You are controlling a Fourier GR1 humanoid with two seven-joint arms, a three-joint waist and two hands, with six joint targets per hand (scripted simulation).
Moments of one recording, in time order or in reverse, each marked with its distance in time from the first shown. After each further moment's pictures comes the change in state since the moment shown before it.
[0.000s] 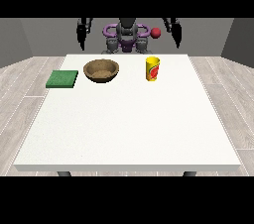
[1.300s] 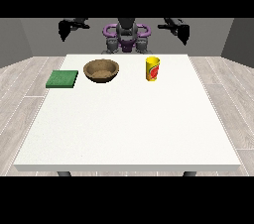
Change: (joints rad) left arm -0.157 0.037 0.224 0.078 0.196 -0.107 -0.181; right arm -0.037 -0.113 -0.178 -0.044 -0.171 0.196 -0.119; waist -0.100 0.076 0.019
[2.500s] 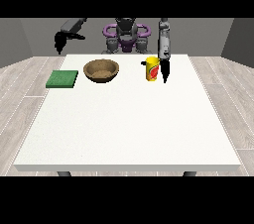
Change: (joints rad) left arm -0.249 -0.091 0.032 0.732 -0.138 0.148 -0.635; right arm -0.084 -0.023 -0.021 0.122 0.016 0.083 -0.164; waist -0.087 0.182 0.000
